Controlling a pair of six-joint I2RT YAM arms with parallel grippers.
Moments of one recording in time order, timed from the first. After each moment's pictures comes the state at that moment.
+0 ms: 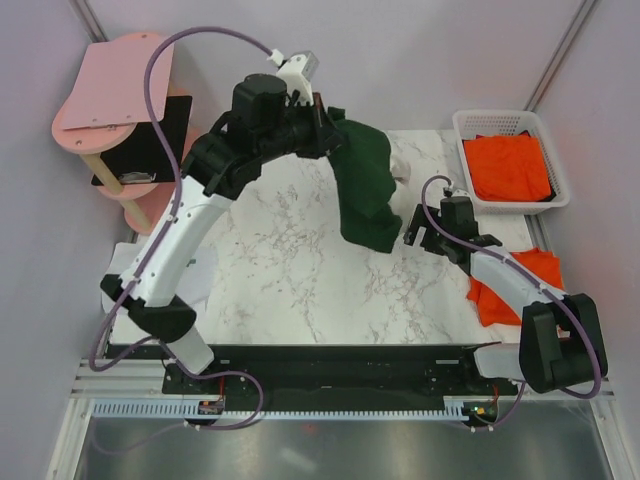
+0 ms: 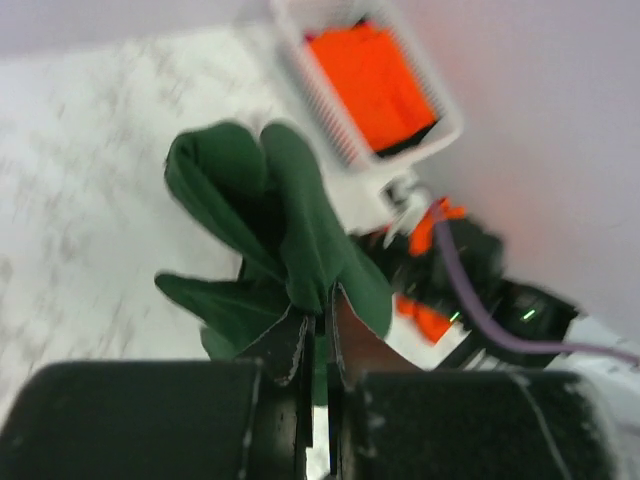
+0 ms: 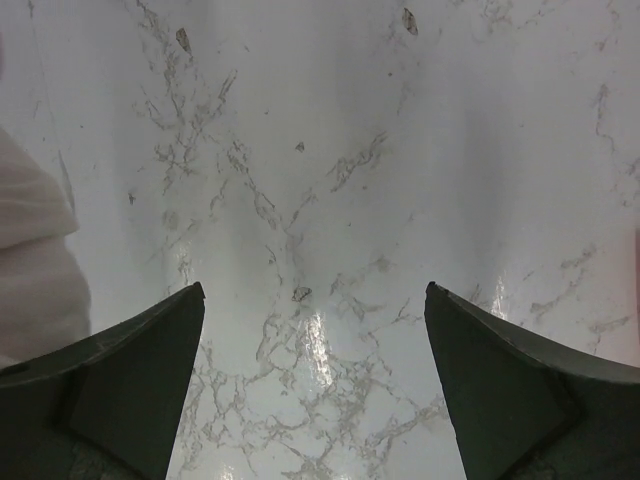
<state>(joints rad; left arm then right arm) -0.70 1.73 2.29 -0.82 0.10 -0.45 0.21 1.32 0.74 -0.18 0.02 0.48</state>
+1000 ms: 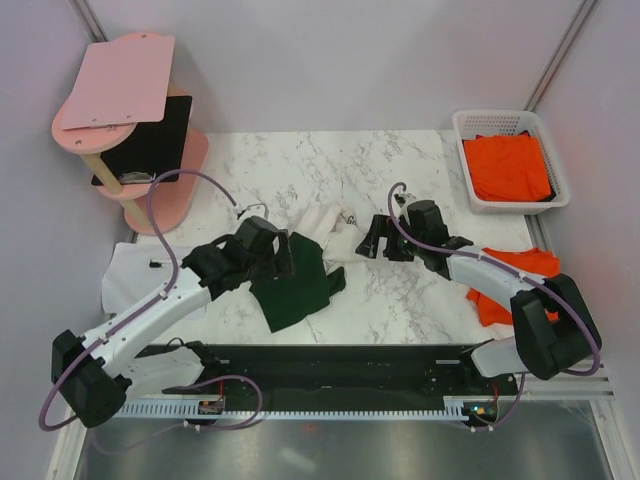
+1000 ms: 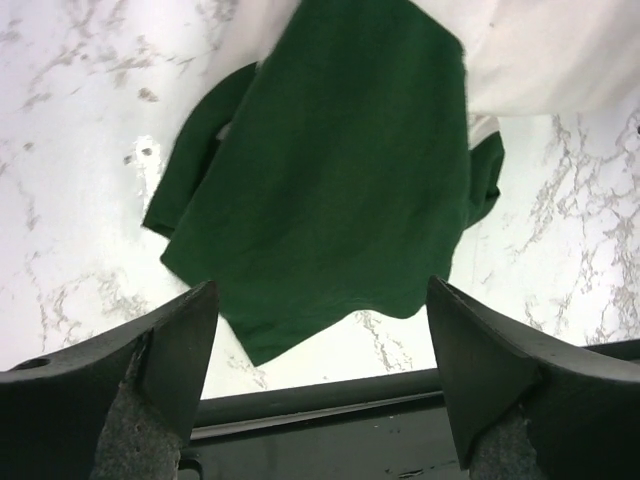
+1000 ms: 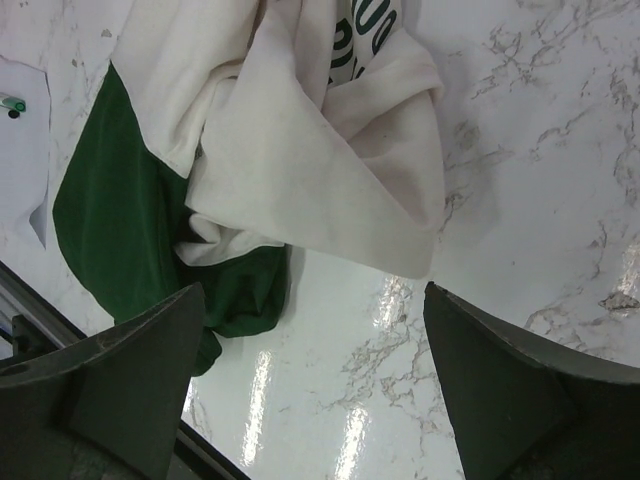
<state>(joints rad) -0.71 1.07 0.91 -0.76 -0.27 -0.73 0.42 1.41 0.73 -0.02 -0.30 0.54</state>
